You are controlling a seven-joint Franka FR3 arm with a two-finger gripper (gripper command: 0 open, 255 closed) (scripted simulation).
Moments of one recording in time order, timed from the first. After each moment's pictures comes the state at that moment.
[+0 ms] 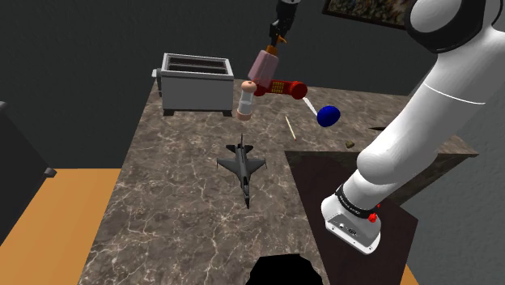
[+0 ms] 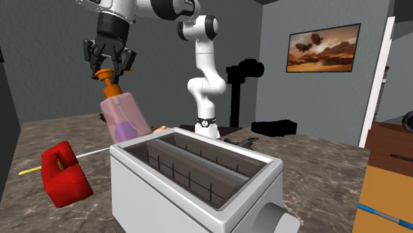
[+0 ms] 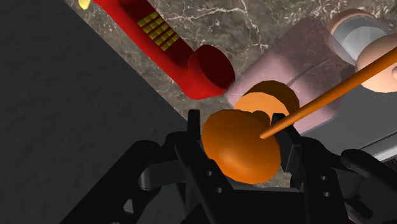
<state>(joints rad) -0.33 0.10 0.08 -1.70 -0.19 1.99 -0.30</state>
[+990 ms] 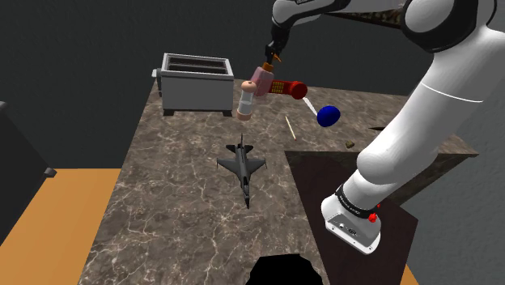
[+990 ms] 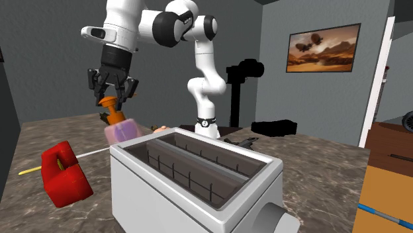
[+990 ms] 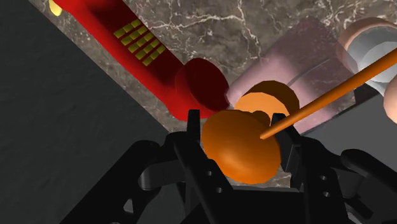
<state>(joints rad) -0.33 0.12 0.08 -1.86 -0.21 2.17 -0.26</state>
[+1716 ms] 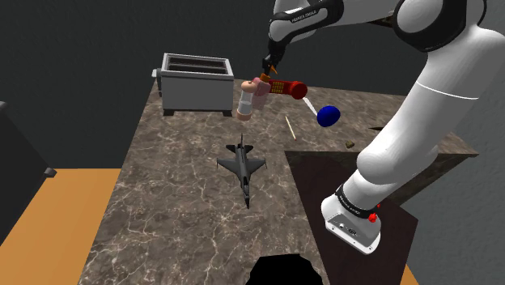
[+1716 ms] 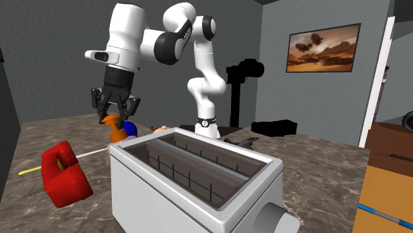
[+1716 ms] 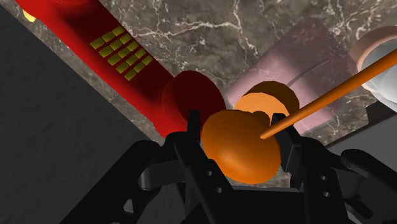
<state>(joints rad) -0.33 0.17 0.07 -1.94 -0.24 2.30 -0.23</state>
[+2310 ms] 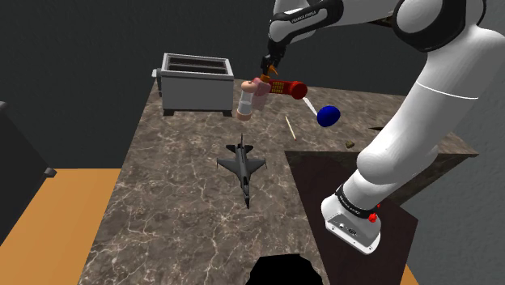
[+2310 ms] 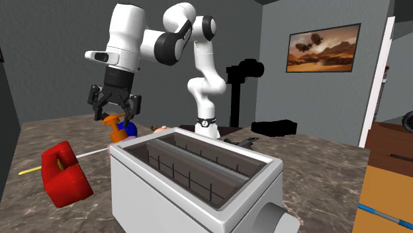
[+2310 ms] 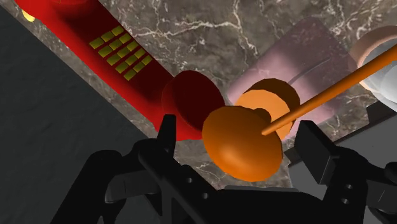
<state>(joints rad) -0.33 0.17 0.07 -1.95 -0.24 2.30 -0.23</state>
